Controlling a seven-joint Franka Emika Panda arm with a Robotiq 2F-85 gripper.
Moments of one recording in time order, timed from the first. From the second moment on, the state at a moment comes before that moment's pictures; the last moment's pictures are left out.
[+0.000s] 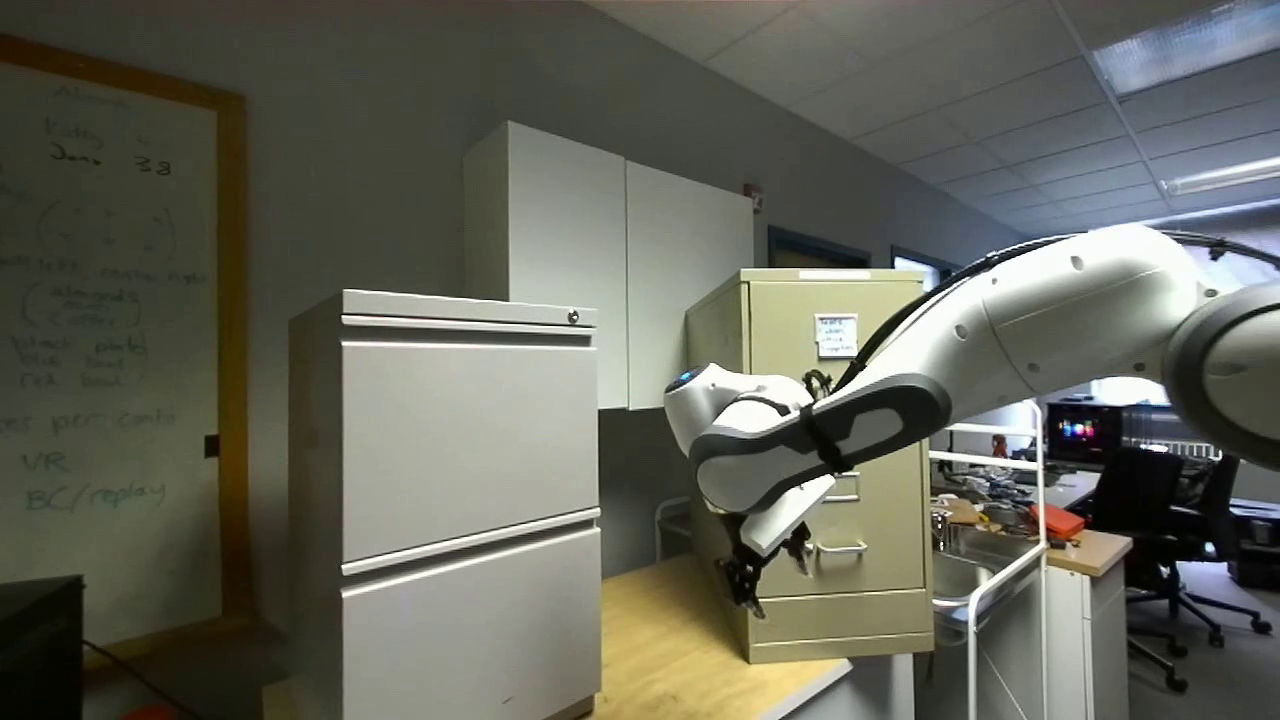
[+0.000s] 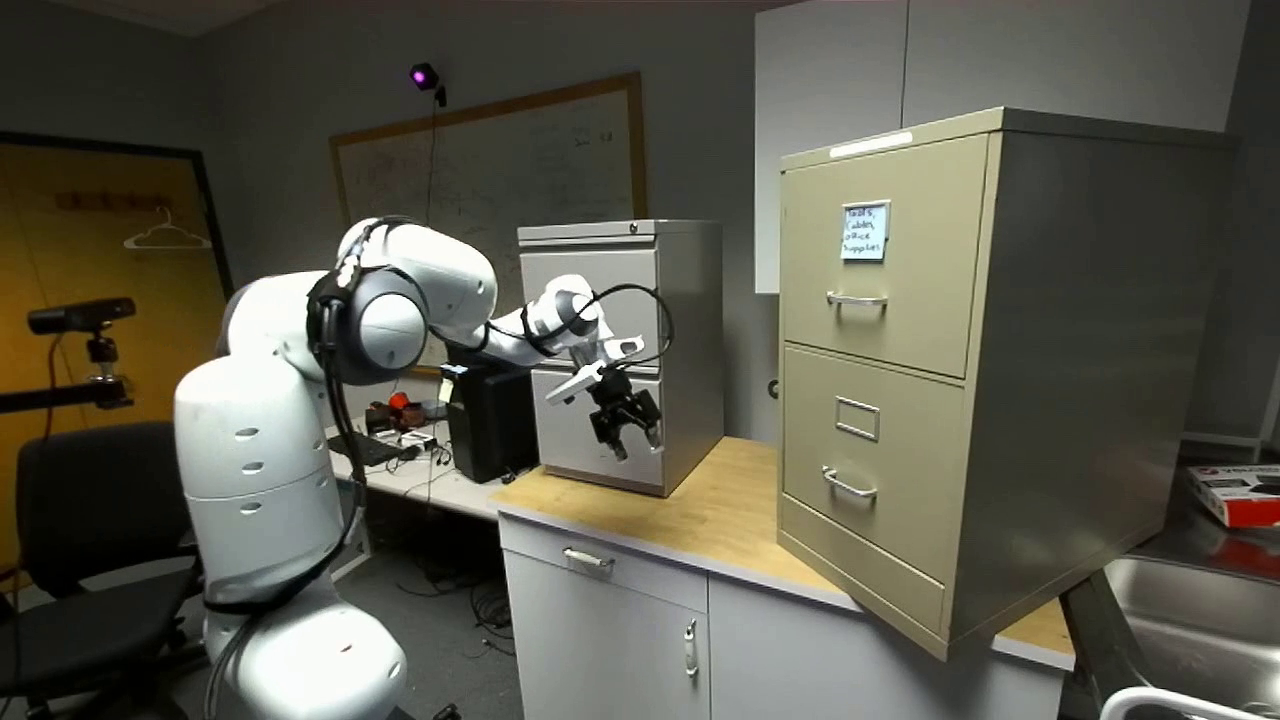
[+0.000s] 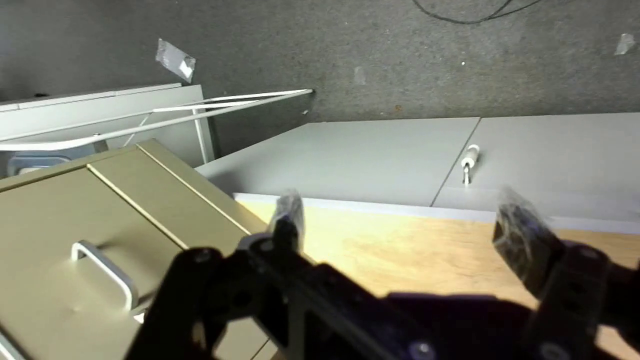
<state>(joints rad) 0.00 0.02 0.11 -1.89 -0.50 1.80 0.36</state>
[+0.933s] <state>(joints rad) -0.16 0.33 -0.17 -1.42 -0.26 1.86 0.37</state>
